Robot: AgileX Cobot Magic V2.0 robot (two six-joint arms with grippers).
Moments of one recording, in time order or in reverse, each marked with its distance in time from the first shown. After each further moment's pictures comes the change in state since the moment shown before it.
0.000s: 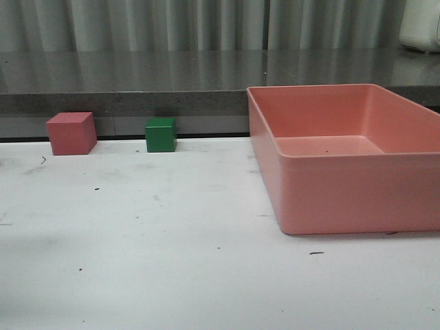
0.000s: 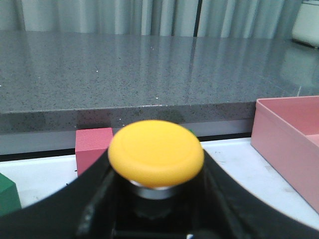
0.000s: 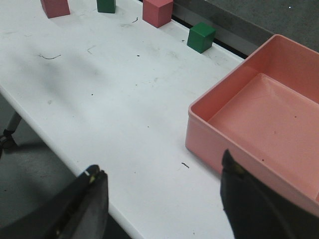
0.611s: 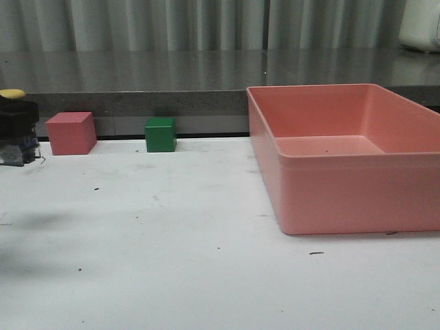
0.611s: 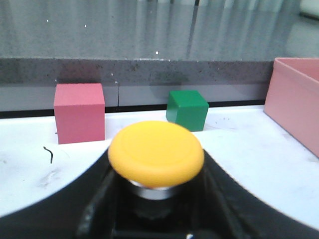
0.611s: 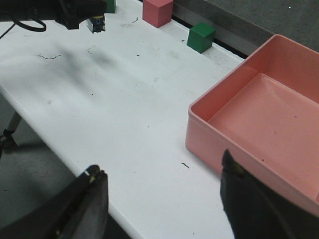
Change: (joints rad) left arm 0.009 0.521 -0.017 0.000 -0.433 0.000; right arm 0.000 0.000 0.000 0.000 0.000 0.000
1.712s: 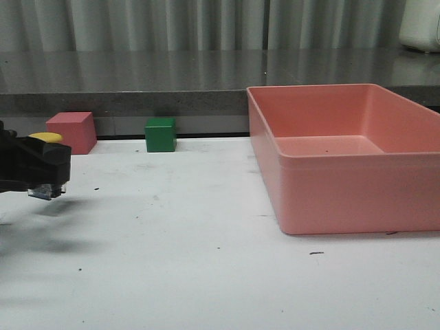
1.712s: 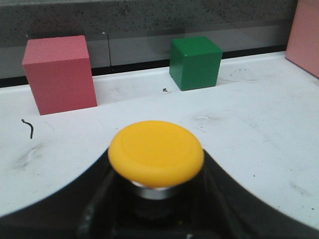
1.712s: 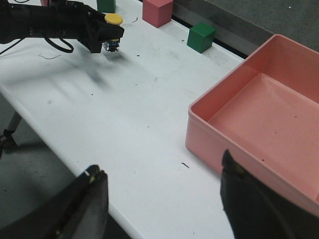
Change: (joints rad) left arm 0.000 0.248 -0.134 0.023 -0.013 0.083; right arm 0.000 0.000 0.000 0.000 0.000 0.000
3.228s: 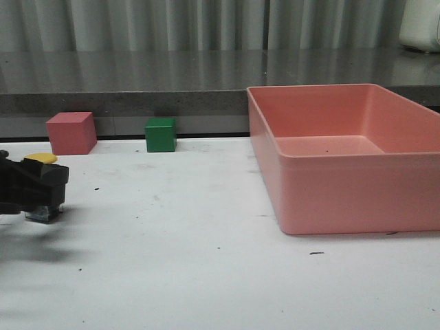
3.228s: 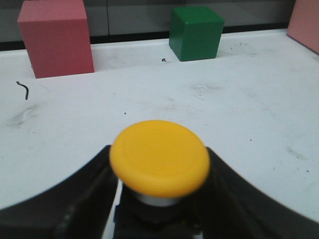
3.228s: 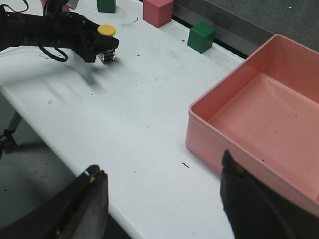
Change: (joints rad) left arm 0.000 0.045 0.054 0.006 -0.035 -0.018; right arm 0.000 0.000 0.000 0.000 0.000 0.000
